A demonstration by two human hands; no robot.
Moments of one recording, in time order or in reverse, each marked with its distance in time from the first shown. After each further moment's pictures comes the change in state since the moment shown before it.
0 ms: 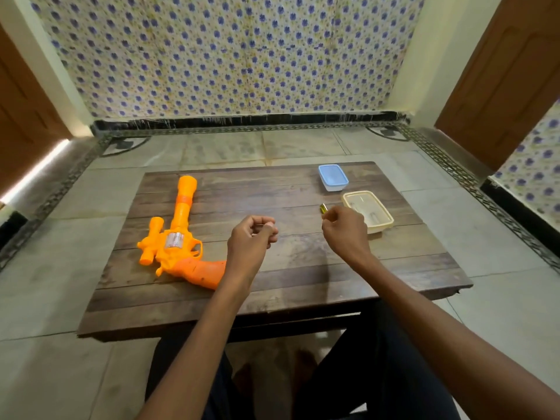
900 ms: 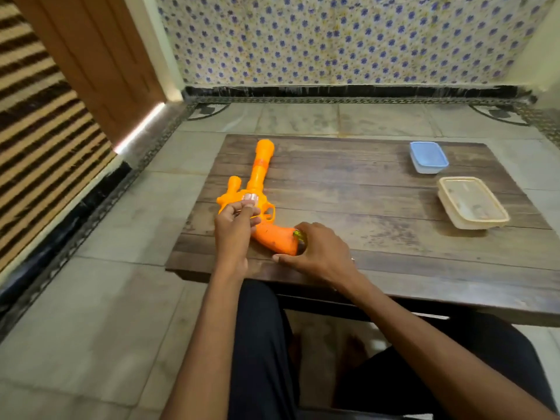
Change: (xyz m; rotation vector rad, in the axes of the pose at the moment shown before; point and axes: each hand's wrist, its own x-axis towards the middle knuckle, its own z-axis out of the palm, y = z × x) left_hand -0.005 -0.039 -0.116 -0.205 0.477 -0.113; right_hand -0.088 -0.083 0.110 -0.154 -0.531 -0.365
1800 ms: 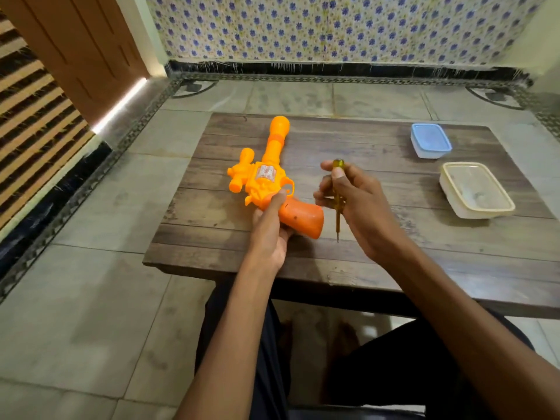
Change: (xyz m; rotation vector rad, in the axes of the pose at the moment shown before) left_hand -0.002 -0.043 0.062 -0.441 -0.196 -0.287; right_hand 0.006 0.012 -0.070 1.160 0.136 0.020
